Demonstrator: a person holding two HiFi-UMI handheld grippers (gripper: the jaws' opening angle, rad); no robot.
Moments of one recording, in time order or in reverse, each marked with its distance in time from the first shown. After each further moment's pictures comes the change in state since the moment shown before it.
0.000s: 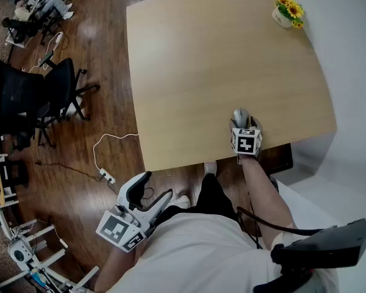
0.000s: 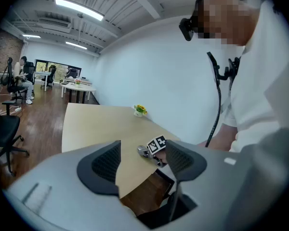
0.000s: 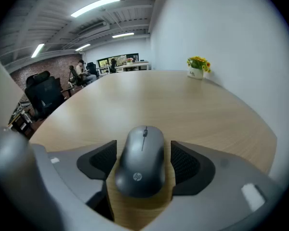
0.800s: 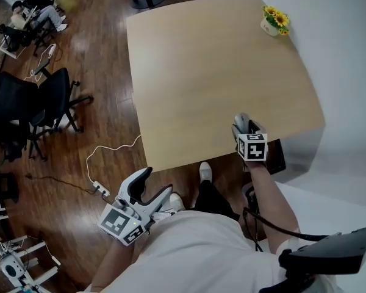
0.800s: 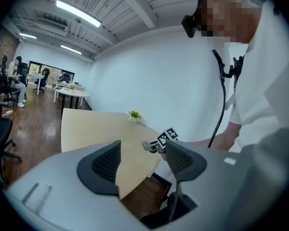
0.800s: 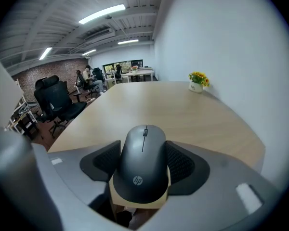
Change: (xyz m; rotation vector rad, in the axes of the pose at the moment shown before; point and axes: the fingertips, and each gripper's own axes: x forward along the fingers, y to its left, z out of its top) left arm -0.042 0.019 -0.020 0.051 -0.101 -0.103; right arm -0.096 0.027 0.027 -0.045 -0.090 0.027
